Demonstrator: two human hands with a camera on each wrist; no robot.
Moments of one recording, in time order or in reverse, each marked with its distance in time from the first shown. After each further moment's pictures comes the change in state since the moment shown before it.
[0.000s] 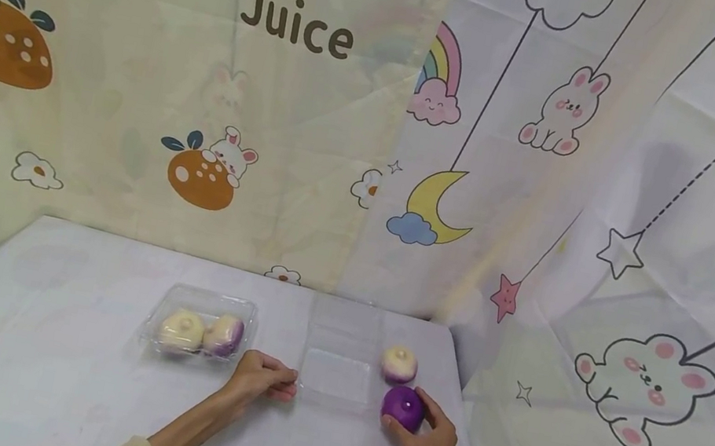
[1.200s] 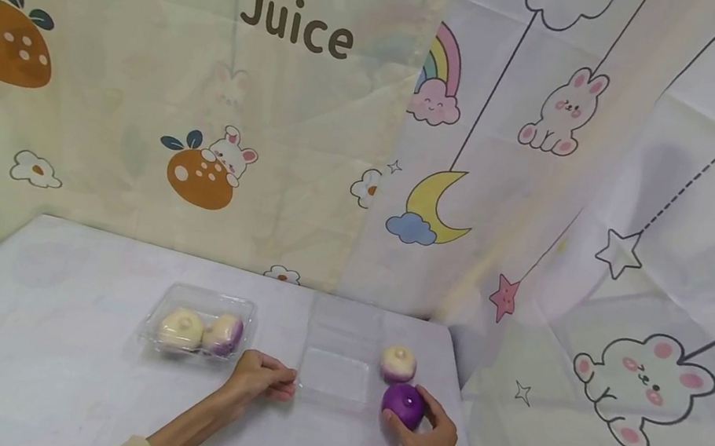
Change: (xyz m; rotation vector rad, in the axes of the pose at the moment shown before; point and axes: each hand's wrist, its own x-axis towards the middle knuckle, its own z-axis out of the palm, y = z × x) left_hand 0.002 -0.001 -0.001 -0.020 -0.013 0.006; right_hand -0.001 -0.002 -0.001 0.075 0.069 -0.065
